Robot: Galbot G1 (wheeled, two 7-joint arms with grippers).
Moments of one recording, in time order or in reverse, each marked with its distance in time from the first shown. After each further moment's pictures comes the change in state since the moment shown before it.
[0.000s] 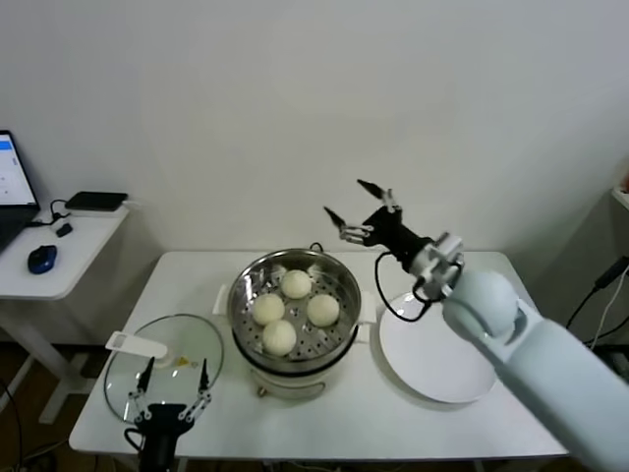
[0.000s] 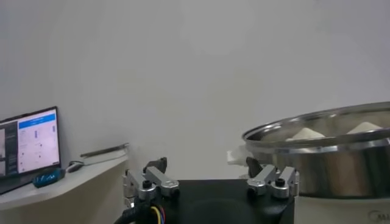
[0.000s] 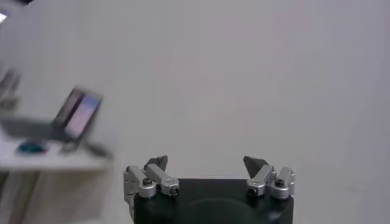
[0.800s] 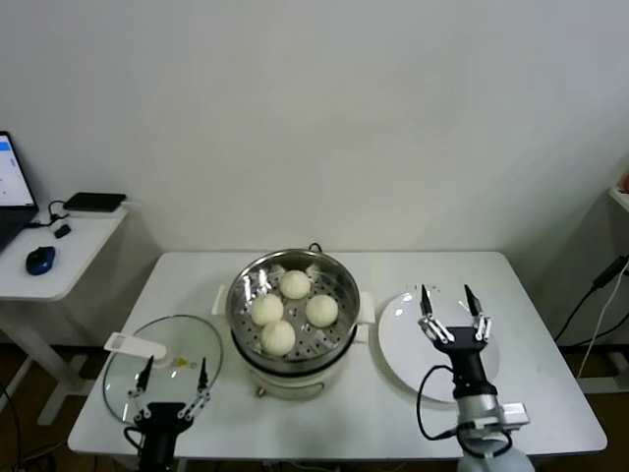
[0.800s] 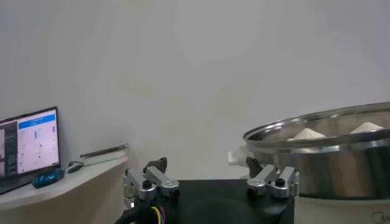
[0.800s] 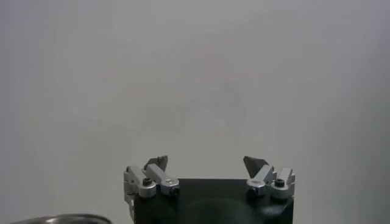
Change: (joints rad) left arm -0.009 0.000 -0.005 0.008 -0.008 -0.004 0.000; right arm -0.762 0.443 0.424 0.058 -0.289 0.337 0.084
